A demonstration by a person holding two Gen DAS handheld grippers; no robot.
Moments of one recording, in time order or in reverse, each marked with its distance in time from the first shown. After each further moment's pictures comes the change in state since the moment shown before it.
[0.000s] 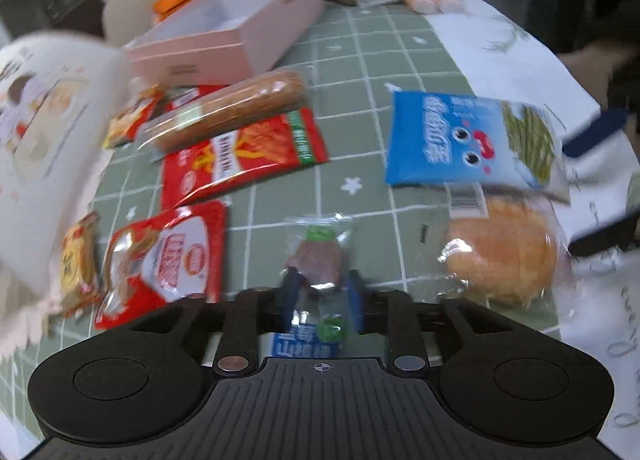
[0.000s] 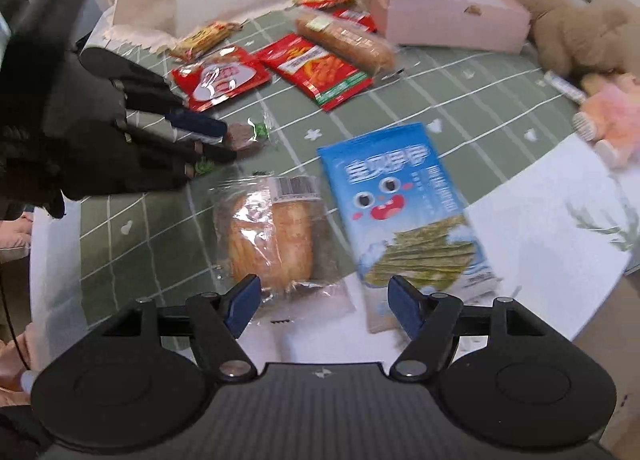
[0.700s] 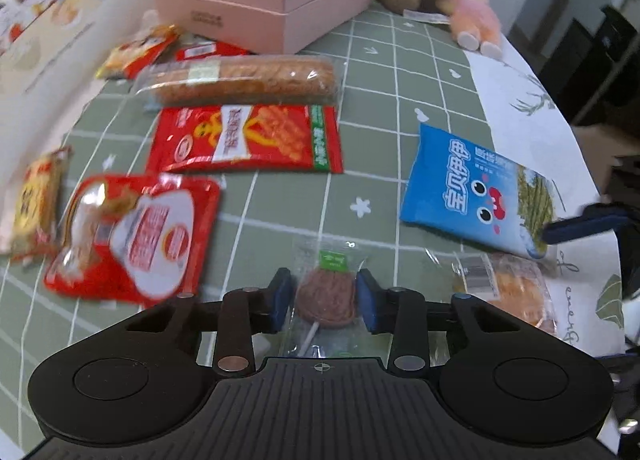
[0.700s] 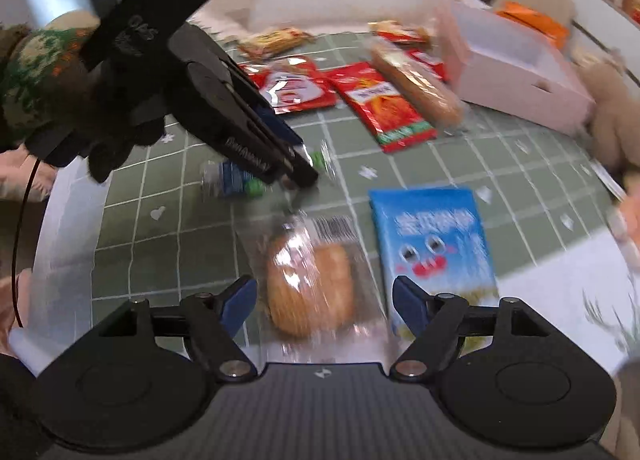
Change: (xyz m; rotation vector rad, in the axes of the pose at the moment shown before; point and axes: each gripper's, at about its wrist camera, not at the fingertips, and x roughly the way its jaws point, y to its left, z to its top) left arm 0.013 0.036 0.007 -0.315 0.047 -0.137; right arm 0.008 0.026 0.017 -0.272 -0.038 0.075
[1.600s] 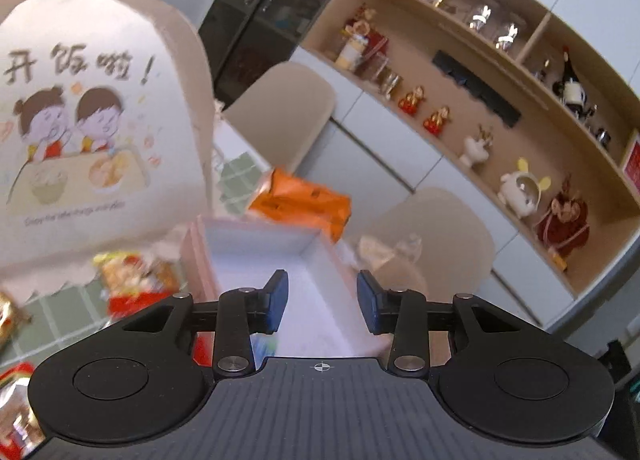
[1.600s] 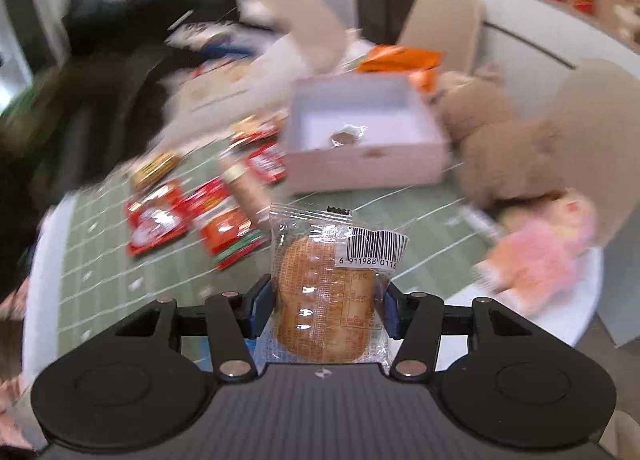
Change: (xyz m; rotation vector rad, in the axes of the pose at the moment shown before) left arm -0.043 0.043 0.168 -0.645 -0.605 -0.041; right arm -0.073 -0.173 0.034 0.244 -0.180 -0.068
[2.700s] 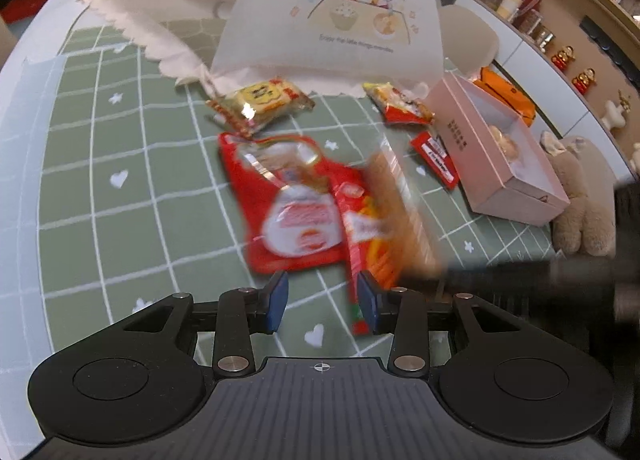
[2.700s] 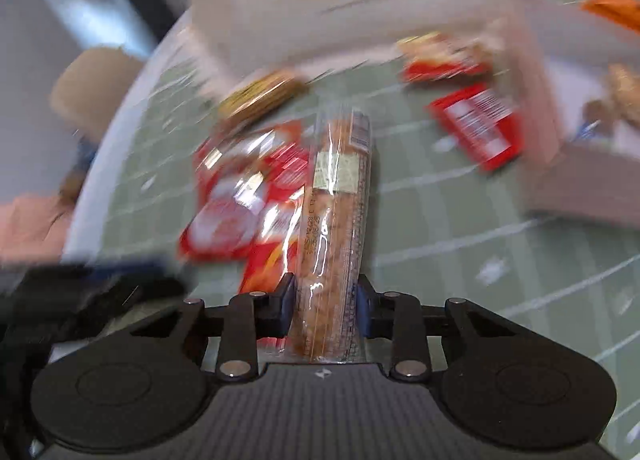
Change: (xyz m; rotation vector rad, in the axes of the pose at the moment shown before) left arm -0.122 0.112 -0.134 -0.154 0.159 0.415; right arm 0.175 0.130 0.021 -0.204 0.271 0.358
